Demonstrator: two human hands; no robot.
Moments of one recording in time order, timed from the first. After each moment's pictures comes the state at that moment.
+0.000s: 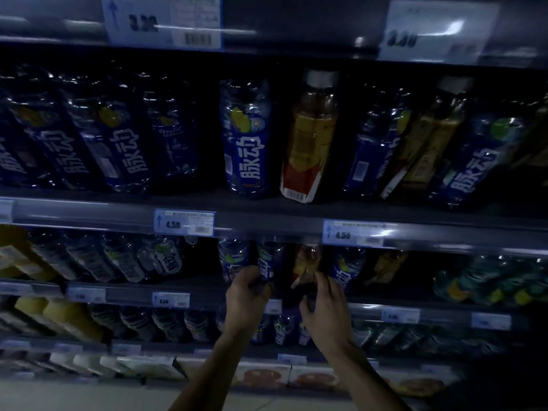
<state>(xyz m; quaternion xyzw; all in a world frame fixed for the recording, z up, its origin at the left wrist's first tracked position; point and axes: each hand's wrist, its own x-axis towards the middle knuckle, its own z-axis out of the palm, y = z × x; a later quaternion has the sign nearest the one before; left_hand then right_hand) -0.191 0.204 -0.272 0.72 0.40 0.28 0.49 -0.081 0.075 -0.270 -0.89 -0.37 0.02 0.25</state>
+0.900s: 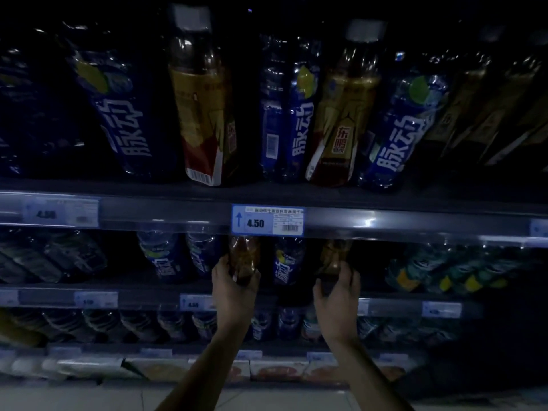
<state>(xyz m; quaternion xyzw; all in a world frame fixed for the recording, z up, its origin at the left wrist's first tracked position) -0.090 0.139 -0.303 0.69 0.48 0.31 0.45 0.030 0.000 -0.306 -0.89 -0.21 0.00 0.41</state>
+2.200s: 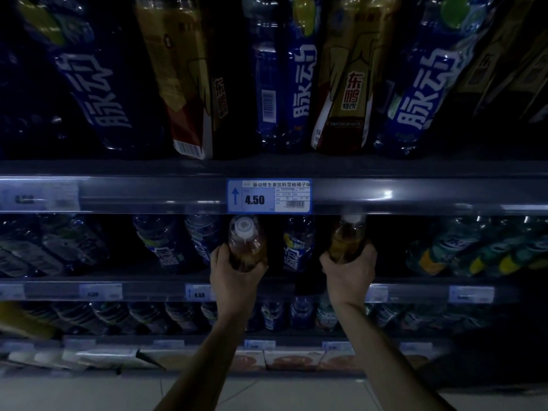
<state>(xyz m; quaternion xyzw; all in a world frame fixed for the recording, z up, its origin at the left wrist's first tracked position) -0.093 0.148 -0.316 0.70 0.45 0.36 0.43 0.056 0.028 -0.329 -0.79 -0.08 0.01 0.61</state>
